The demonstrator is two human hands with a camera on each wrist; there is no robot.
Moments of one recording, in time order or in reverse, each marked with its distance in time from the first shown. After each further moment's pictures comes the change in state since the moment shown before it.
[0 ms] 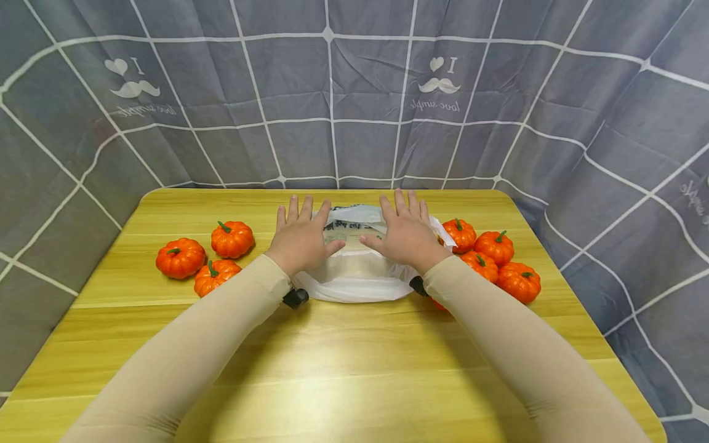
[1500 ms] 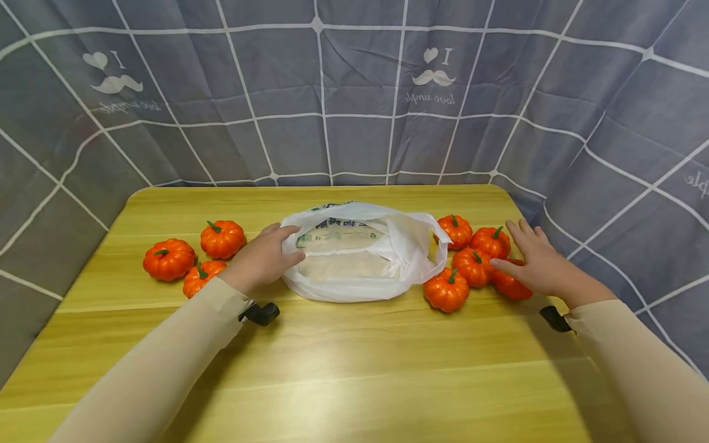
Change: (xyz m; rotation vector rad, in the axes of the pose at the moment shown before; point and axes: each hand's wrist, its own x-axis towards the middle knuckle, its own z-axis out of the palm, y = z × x) left_hand -0.029 -0.050 0.008 -0.310 -0.113 -0.040; right_hand -0.114 0.214 -0.028 0.193 -0.130 0.130
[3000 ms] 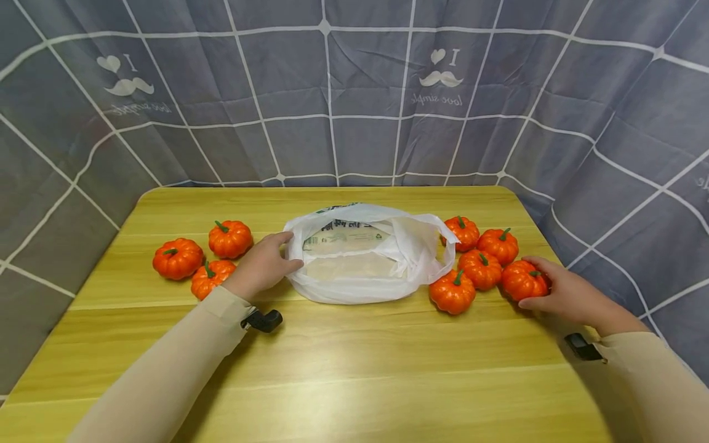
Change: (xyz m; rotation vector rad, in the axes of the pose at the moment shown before) left_hand -0.004 -0.018 0.013 -0.157 0.069 -0.054; right_hand -0.029 0.042 0.028 0.065 0.082 -0.102
